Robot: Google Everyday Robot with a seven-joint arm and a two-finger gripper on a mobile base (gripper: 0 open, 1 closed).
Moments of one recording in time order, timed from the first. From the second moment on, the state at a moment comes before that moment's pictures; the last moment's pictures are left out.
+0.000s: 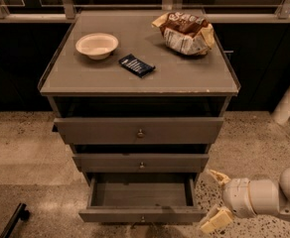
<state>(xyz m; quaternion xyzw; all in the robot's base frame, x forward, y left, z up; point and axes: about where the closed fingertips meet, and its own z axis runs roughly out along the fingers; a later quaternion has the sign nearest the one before) 0.390 -0.183 0.598 -0.47 0.77 0.27 0.34</state>
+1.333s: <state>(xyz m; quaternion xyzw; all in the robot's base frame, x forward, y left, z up) 0.384 -0.195 0.572 -0.45 0.79 0.25 0.34</state>
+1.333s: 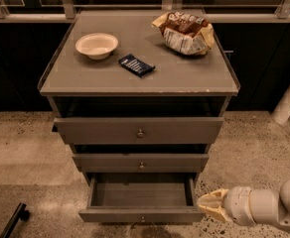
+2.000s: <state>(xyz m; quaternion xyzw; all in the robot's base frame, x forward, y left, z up) 0.376 -0.282 0.428 -0.34 0.84 0.23 0.35</state>
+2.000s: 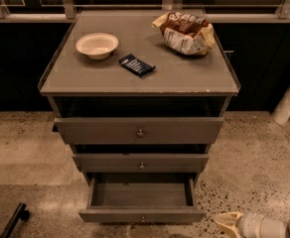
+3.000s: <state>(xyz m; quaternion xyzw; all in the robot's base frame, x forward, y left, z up) 0.389 -0.266 0.275 -0.24 0.84 0.35 0.35</state>
